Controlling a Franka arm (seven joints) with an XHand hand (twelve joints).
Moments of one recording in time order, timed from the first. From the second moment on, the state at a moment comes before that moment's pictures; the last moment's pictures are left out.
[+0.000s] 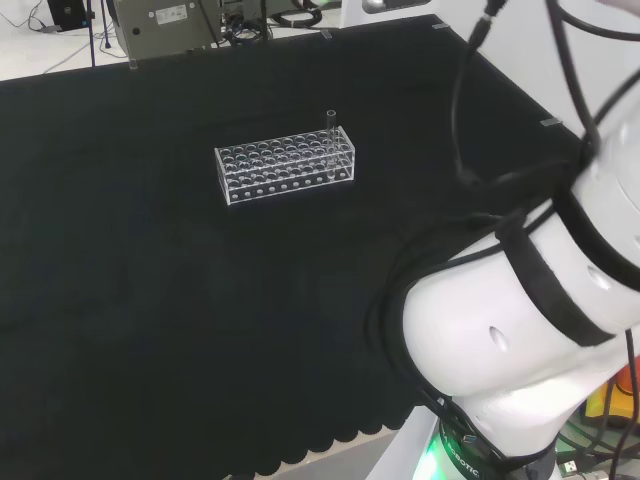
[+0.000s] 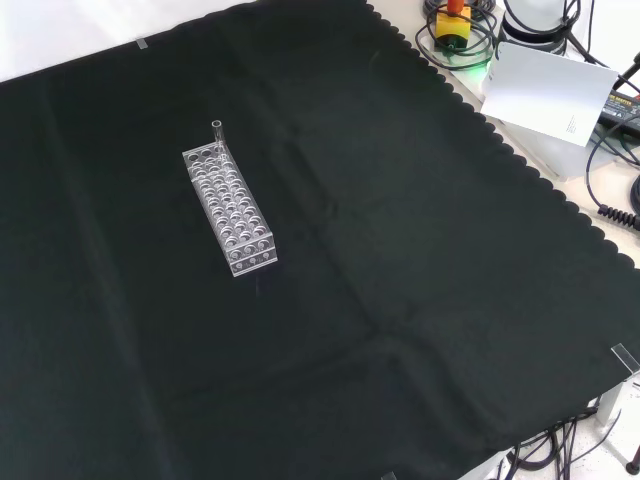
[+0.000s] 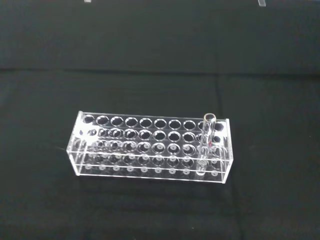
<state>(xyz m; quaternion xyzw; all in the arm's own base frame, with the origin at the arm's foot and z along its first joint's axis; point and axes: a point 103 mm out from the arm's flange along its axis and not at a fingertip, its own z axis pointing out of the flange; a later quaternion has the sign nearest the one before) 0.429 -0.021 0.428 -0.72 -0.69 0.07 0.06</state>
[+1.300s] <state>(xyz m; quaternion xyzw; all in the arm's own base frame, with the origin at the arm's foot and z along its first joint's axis) 0.516 -0.080 0.277 -0.73 -0.64 0.14 0.19</state>
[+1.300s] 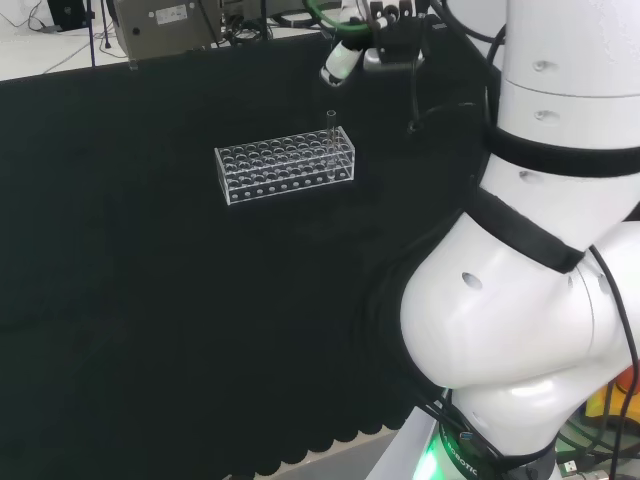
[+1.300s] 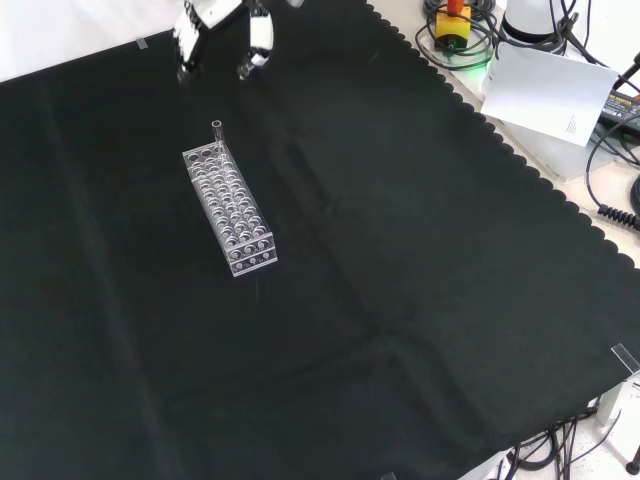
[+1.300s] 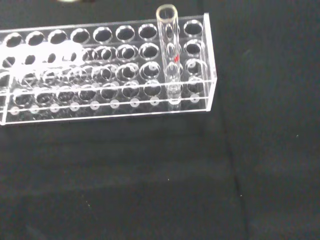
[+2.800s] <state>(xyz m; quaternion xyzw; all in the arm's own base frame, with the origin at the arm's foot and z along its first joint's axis) 0.561 -0.067 0.193 -0.72 -0.65 0.16 0.18</state>
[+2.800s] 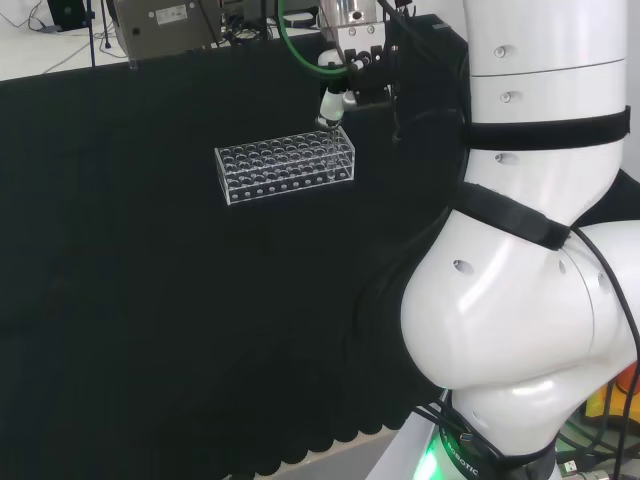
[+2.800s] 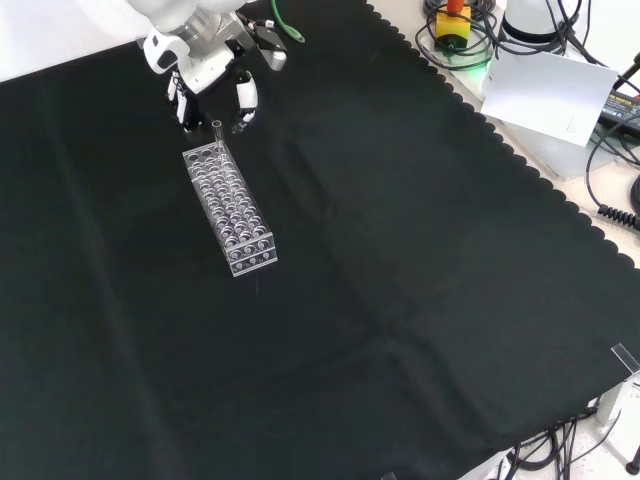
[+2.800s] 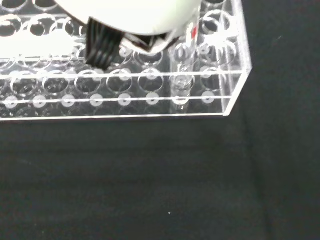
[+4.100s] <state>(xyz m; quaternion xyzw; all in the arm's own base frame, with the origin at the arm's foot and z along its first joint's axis) 0.578 -0.070 0.188 -0.73 -0.66 0.16 0.10</state>
